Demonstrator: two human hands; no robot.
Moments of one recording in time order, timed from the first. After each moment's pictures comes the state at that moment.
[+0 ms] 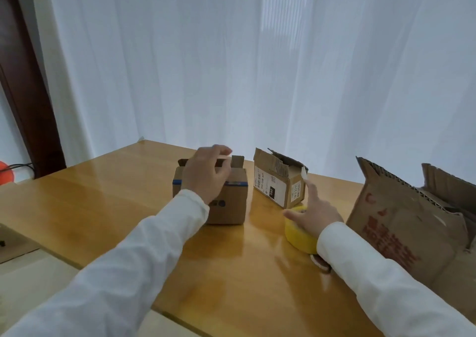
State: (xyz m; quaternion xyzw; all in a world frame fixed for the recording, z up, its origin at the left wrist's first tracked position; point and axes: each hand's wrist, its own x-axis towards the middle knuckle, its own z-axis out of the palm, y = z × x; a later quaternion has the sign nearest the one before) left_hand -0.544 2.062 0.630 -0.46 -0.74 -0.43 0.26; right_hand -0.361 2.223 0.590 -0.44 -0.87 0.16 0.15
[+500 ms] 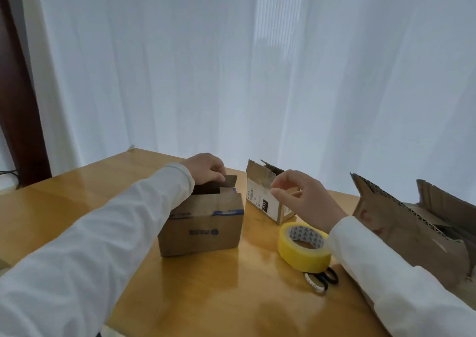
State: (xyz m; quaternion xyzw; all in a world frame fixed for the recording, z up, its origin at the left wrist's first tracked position) left_hand -0.609 2.103 0.677 -0.55 -0.81 -0.18 -0.08; right_hand -0.361 2.208 0.657 -0.15 -0.89 0.30 0.31
